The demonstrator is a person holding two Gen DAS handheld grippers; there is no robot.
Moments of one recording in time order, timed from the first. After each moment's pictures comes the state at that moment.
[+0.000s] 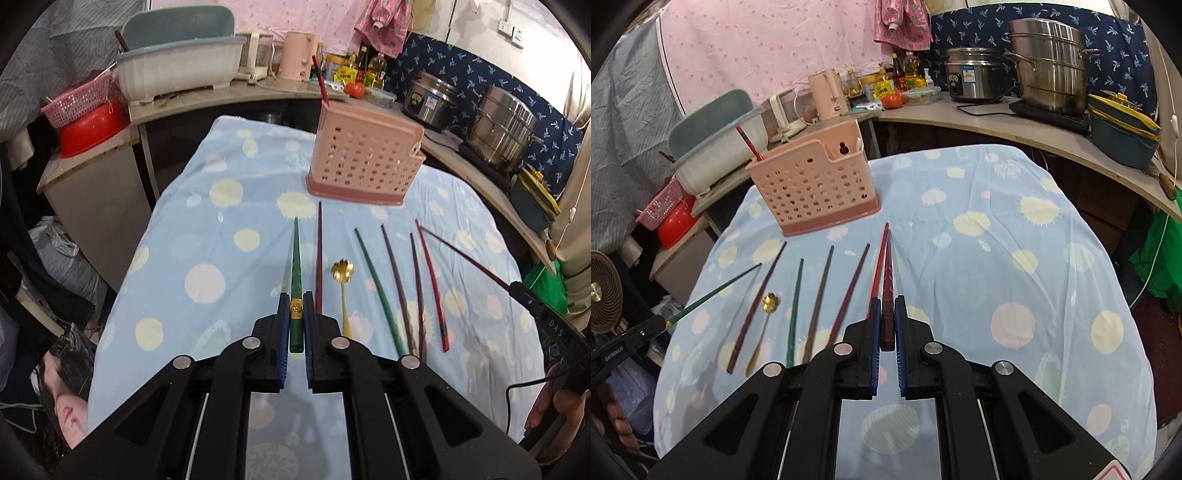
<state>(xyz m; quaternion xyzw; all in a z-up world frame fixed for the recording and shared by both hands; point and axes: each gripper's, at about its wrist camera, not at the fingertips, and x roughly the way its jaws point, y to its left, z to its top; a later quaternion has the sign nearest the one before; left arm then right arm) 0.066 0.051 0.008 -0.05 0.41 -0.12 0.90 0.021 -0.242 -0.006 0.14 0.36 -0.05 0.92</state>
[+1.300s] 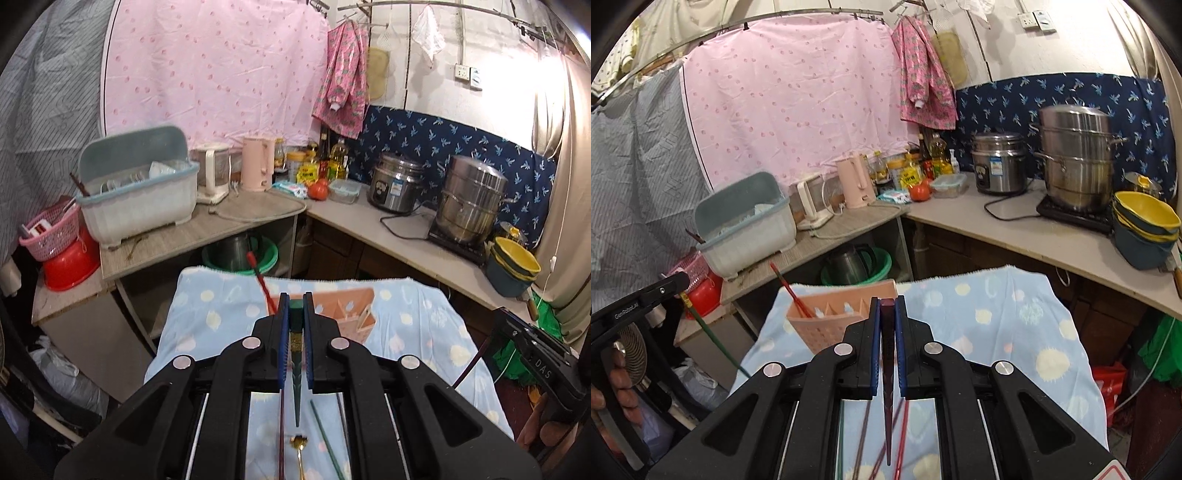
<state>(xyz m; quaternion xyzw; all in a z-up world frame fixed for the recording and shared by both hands) 0.161 -0.014 0.184 -0.01 0.26 -0.16 0.95 0.099 -0.261 0.146 0.13 0.23 -0.02 0.96</state>
